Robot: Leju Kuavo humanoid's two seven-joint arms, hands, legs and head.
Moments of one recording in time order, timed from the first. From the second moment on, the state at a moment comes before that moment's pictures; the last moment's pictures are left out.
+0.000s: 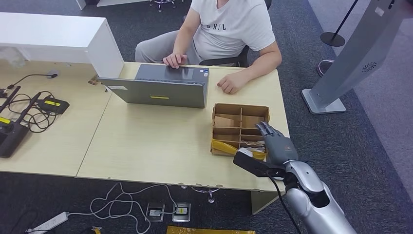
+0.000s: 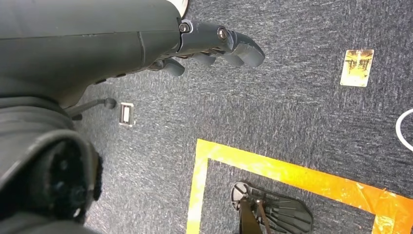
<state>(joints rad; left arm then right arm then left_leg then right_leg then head) -0.13 0.25 -0.72 -0.18 0.89 0.21 0.04 -0.31 -0.33 0.42 -1.50 1.04 0.14 0.26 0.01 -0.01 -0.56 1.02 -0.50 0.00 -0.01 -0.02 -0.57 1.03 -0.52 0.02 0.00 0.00</state>
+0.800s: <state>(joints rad) -0.13 0.25 -0.73 -0.18 0.89 0.21 0.04 -0.32 -0.32 0.45 -1.44 1.08 0.08 0.25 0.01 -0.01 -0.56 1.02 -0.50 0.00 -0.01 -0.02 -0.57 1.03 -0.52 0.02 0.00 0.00</state>
